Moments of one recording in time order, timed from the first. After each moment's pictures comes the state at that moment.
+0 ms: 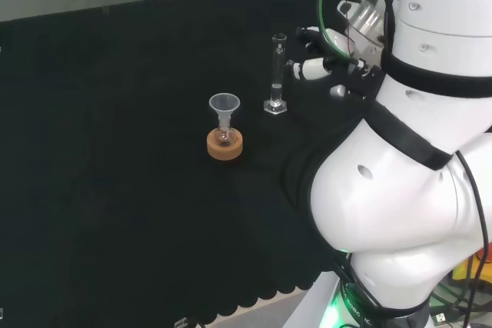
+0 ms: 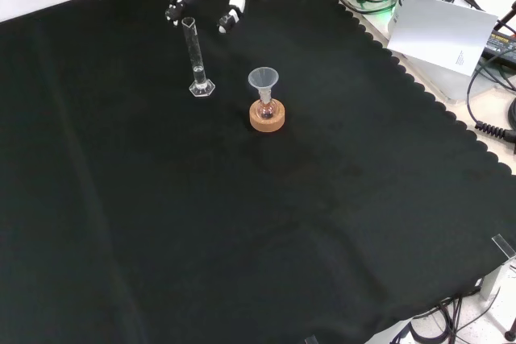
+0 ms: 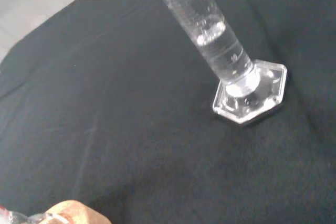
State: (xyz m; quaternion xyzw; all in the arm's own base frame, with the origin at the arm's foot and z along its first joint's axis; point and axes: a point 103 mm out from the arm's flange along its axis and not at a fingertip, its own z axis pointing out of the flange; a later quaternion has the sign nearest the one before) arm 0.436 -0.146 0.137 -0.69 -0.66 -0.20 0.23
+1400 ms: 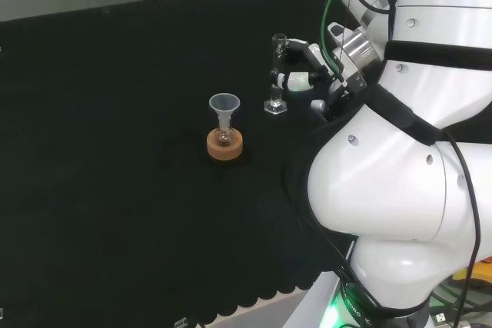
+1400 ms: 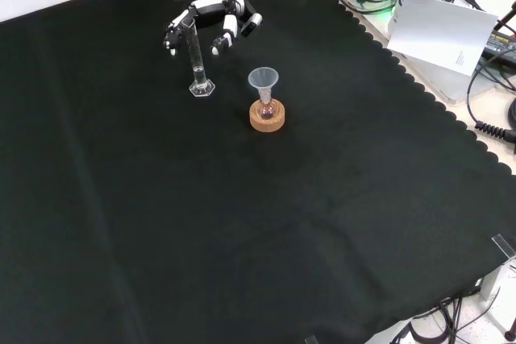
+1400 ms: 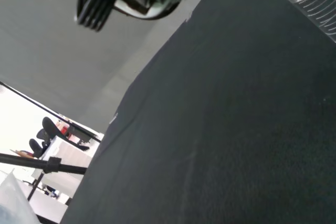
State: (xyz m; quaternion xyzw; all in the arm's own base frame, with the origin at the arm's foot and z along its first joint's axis) arm 0.477 -0.113 0.095 -0.59 -0.66 -0.36 0.29
